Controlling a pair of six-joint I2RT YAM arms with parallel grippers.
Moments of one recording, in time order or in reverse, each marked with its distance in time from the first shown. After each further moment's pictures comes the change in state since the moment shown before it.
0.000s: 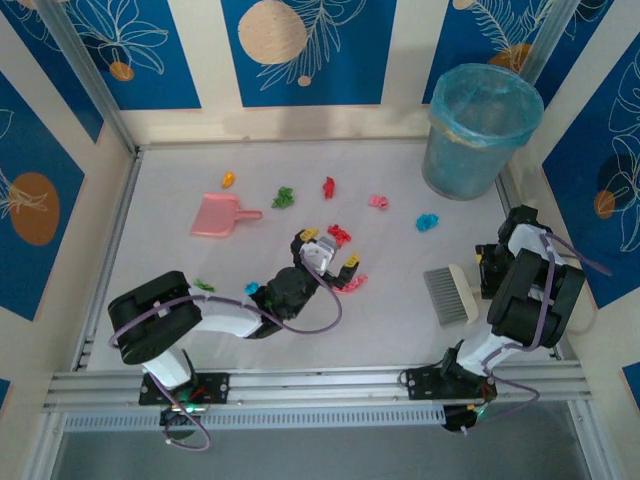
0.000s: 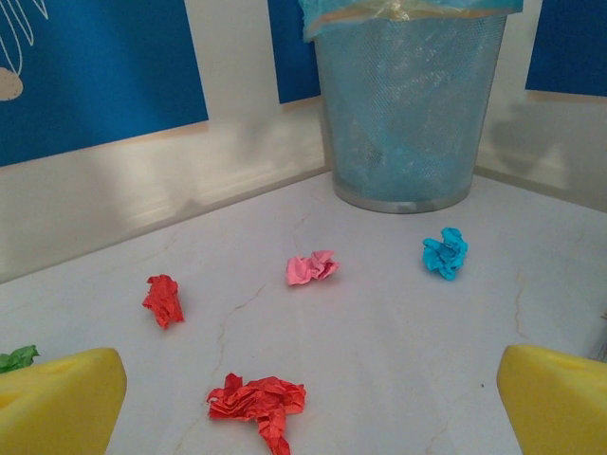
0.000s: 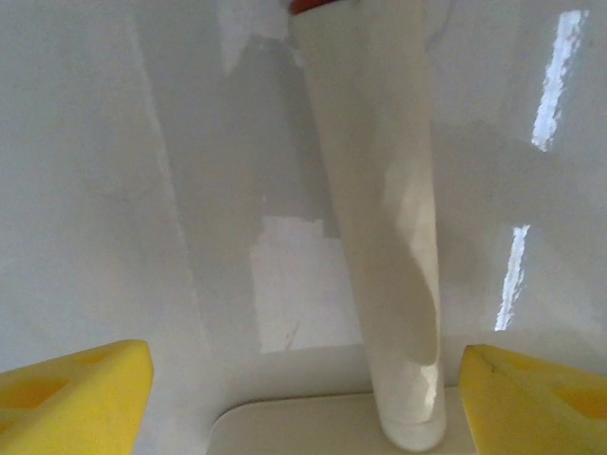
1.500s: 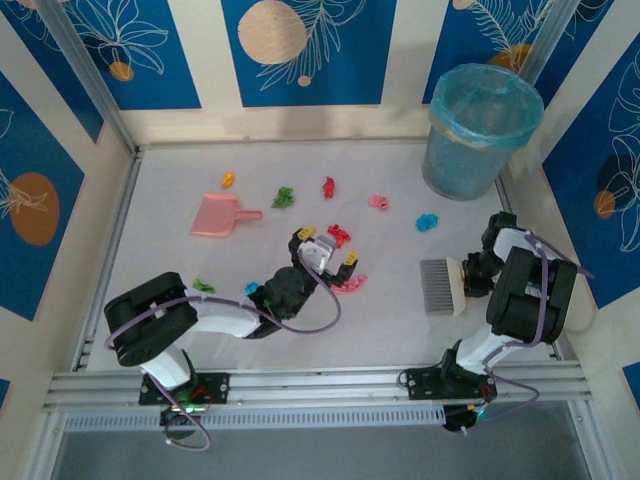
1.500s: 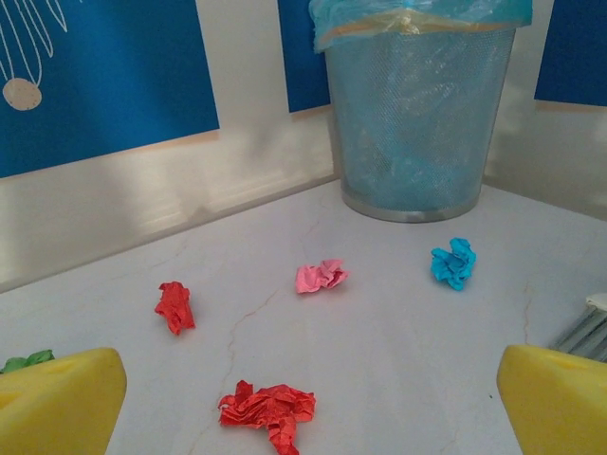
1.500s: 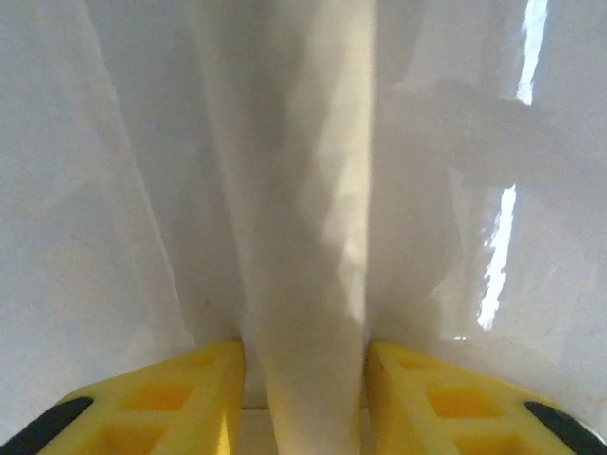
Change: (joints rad) left arm 0.000 -0.022 -0.003 0.002 -0.019 0.005; right arm 0.111 0.011 -0.088 0.043 -0.021 0.151
